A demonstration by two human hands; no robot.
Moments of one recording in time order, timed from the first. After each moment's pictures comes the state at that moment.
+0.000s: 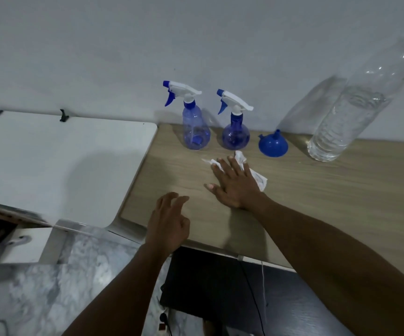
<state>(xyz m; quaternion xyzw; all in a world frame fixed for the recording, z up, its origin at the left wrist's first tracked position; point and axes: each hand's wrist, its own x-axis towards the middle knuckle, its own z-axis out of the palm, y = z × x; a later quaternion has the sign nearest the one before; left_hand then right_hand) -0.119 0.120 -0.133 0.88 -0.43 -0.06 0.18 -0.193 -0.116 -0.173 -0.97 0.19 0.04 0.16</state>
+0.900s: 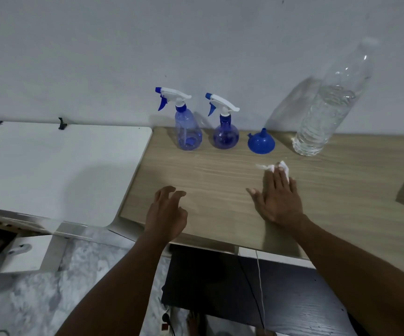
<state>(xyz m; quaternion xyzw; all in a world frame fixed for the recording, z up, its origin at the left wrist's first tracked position) -0.126 0.109 -0.110 0.89 -0.41 -0.06 0.17 -0.320 -0.136 -0.177 -0.91 0.40 -0.03 0.13</state>
